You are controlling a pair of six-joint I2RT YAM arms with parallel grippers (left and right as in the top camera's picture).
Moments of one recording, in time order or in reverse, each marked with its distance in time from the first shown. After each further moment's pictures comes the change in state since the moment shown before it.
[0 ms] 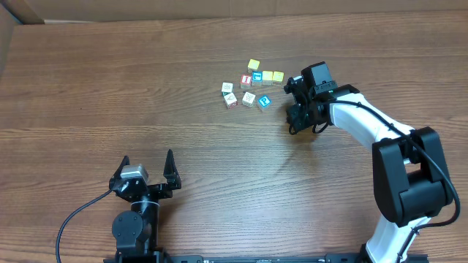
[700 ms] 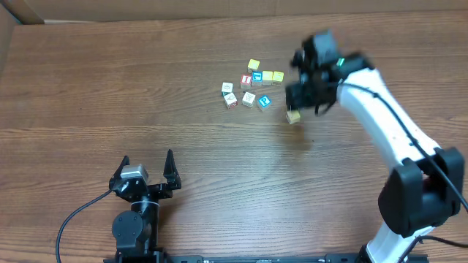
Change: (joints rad) left arm 0.000 0.000 0.000 0.000 0.000 0.000; right arm 0.024 -0.066 0.453 -0.517 0.048 0.209
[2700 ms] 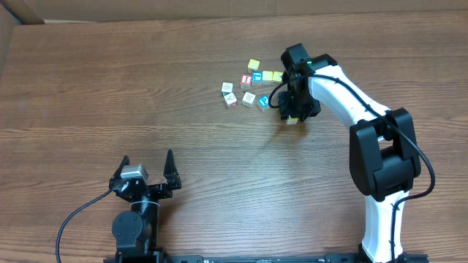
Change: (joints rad) left arm 0.000 0.000 0.000 0.000 0.000 0.000; right arm 0.031 0.297 -0.021 0.060 0.058 0.139
